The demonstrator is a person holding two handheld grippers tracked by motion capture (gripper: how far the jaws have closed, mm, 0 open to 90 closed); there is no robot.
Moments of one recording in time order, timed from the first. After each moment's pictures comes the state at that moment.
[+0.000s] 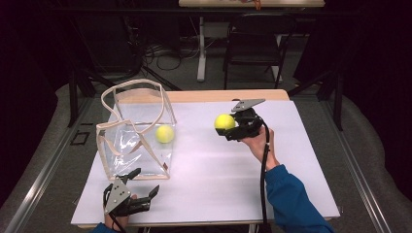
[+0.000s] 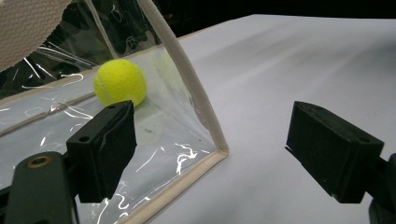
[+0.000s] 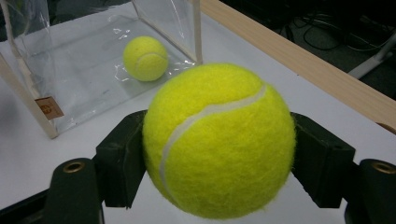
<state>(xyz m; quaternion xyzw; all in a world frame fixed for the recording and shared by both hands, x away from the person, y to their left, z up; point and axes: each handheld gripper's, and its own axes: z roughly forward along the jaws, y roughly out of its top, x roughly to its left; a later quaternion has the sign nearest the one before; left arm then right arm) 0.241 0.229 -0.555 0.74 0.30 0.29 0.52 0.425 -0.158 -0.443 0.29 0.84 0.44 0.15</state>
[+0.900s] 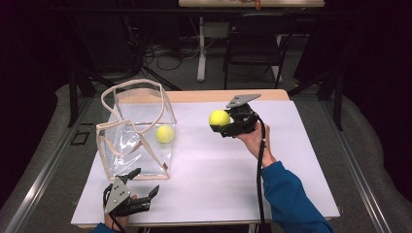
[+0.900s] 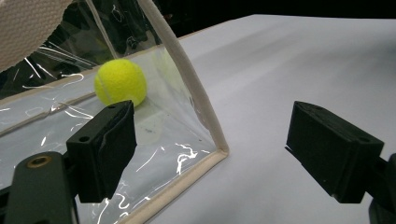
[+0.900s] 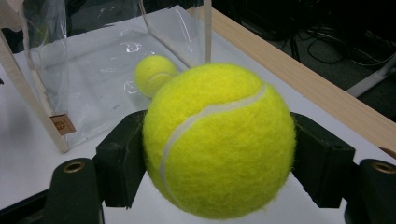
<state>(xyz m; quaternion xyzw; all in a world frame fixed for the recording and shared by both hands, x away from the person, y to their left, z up) 0.241 0.229 -0.555 0.74 0.30 0.29 0.52 0.427 -0.143 -0.426 0.27 0.84 0.45 0.16</state>
